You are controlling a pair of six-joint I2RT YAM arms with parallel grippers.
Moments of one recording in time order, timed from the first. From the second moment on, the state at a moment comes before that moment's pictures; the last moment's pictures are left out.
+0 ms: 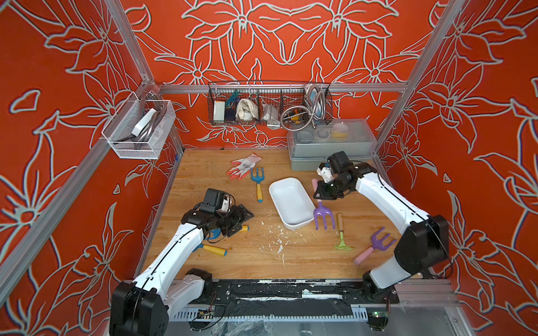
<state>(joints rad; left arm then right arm) -0.19 1.04 0.73 -0.69 0.54 -0.91 0.40 1.62 1.44 -1.02 -0.29 0.24</state>
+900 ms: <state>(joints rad) -0.10 1.01 0.74 -0.75 0.55 -0.90 0.56 2.09 1.83 -1.09 -0.32 0.13</state>
